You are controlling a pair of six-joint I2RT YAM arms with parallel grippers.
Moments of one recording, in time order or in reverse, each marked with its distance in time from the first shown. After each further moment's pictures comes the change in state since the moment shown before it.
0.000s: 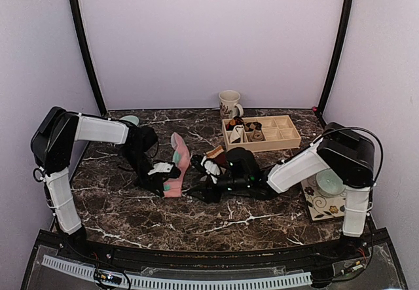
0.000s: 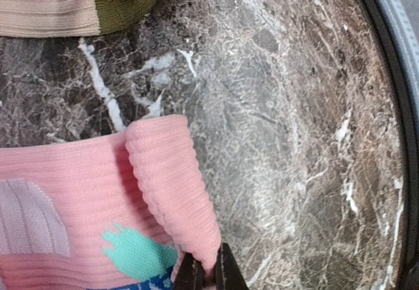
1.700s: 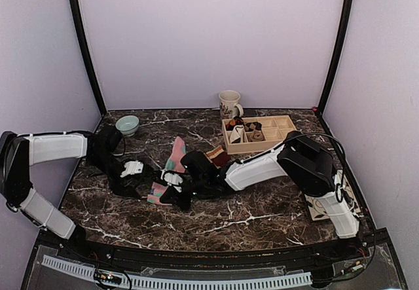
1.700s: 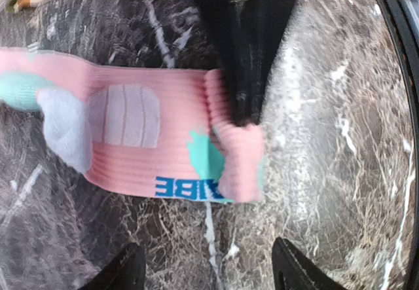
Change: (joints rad) left arm 0.175 -0.378 -0.307 0.115 -0.022 0.016; right arm 0.103 0.315 0.520 -0.389 -0.048 -0.271
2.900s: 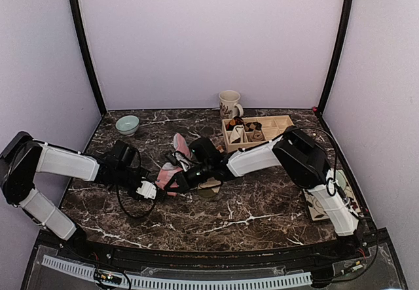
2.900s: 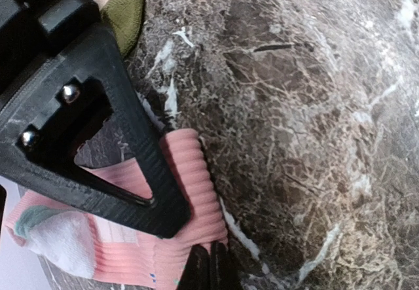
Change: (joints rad) left arm -0.200 -0.017 -0.277 0.696 -0.140 0.296; right arm -0.135 0.112 0.159 -0.062 -0.279 0.631
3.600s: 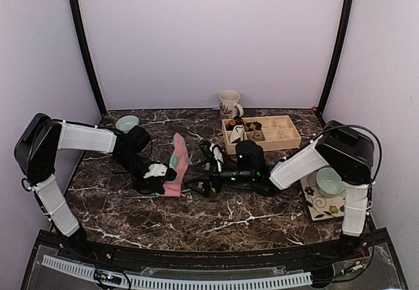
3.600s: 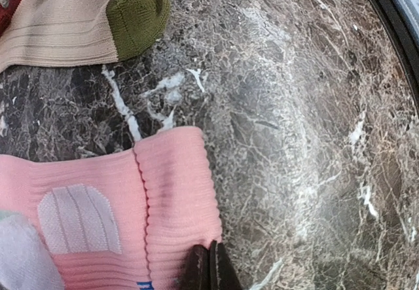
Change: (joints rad) left arm 0.023 0.240 0.406 -0.577 0.166 -0.293; right arm -0.029 -0.411 -0.686 0.677 0.166 -0.137
